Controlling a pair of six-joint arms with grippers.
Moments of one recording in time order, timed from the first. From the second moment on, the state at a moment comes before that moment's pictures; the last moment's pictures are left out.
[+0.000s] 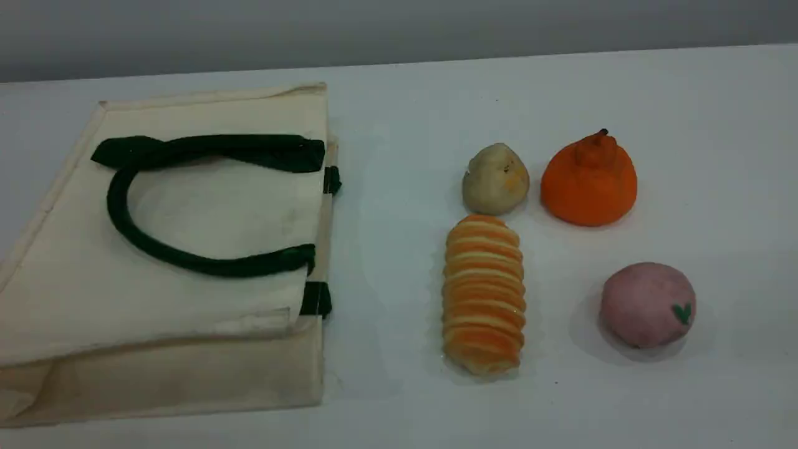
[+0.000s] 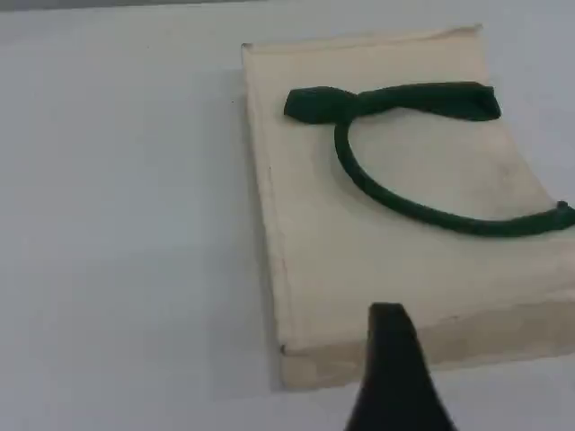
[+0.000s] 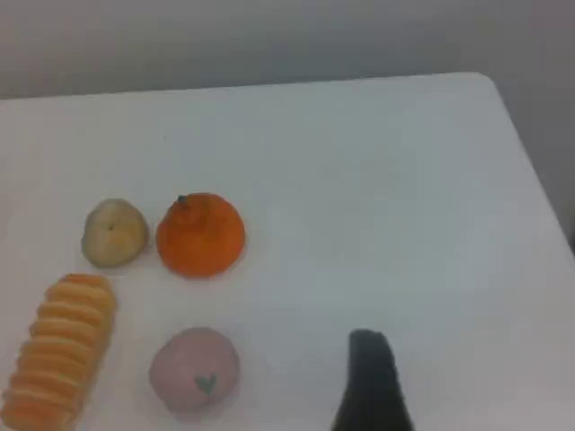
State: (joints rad) left arm -0.01 0.00 -0.51 -0.08 1.09 0.07; right arm -0.09 0.00 -0.51 0.11 1.07 -0.05
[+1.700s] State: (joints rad) left arm -0.06 1.32 -0.70 -0.06 0.52 -0.17; right arm -0.08 1.06 -0.54 0.91 0.54 -0.70
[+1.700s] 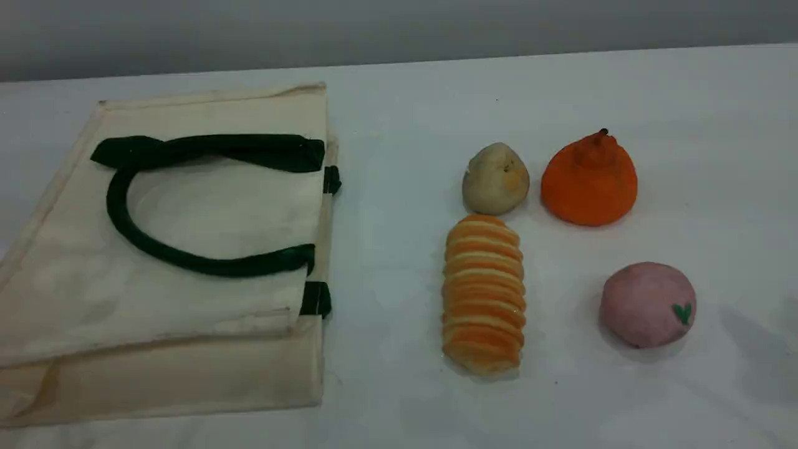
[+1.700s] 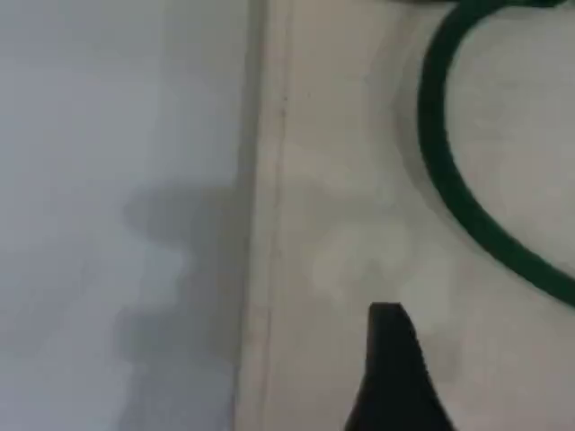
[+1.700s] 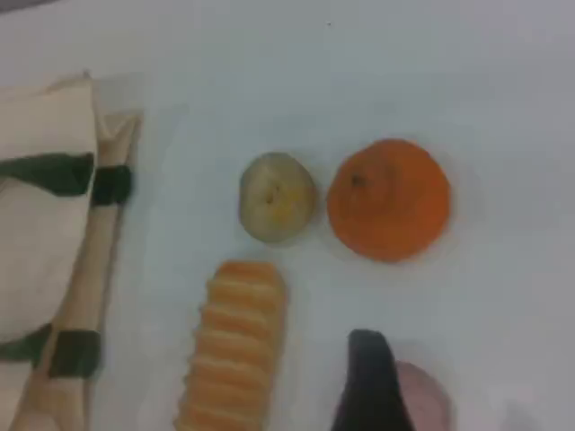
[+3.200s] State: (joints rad) left arm -0.06 2.02 -0.96 -0.24 0.35 -0.01; right arm -0.08 1.26 -0.54 1.40 0.49 -1.11
